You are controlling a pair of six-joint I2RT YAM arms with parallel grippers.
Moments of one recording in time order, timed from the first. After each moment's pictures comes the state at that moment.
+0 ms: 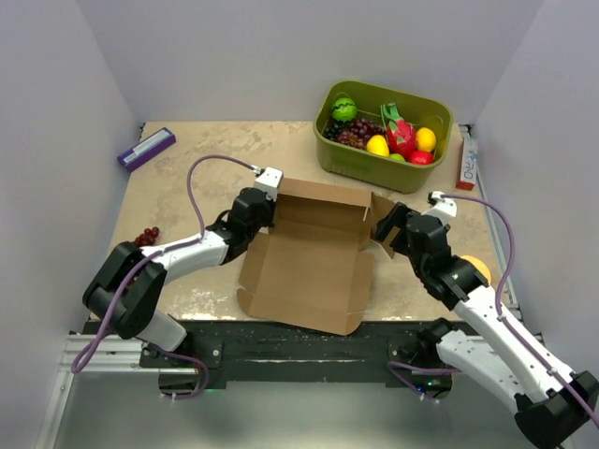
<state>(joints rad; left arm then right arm) -0.61 1.51 0.77 0.30 -0.29 -0.07 0.52 0.76 0.68 -0.46 0.46 0.72</state>
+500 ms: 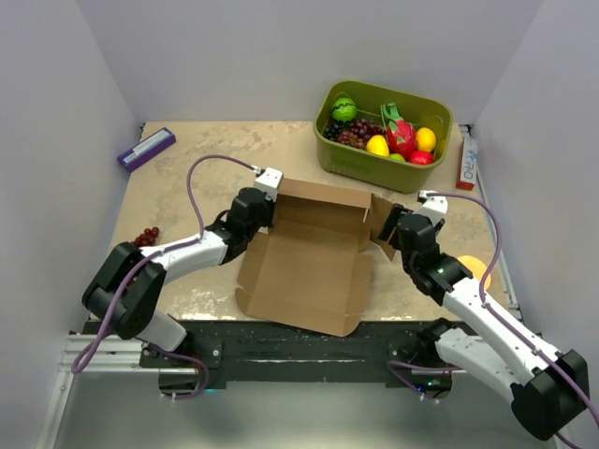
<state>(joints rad) -0.60 1.51 0.77 0.30 -0.27 -0.05 0.51 0.85 0.60 -0.29 0.61 0.56</state>
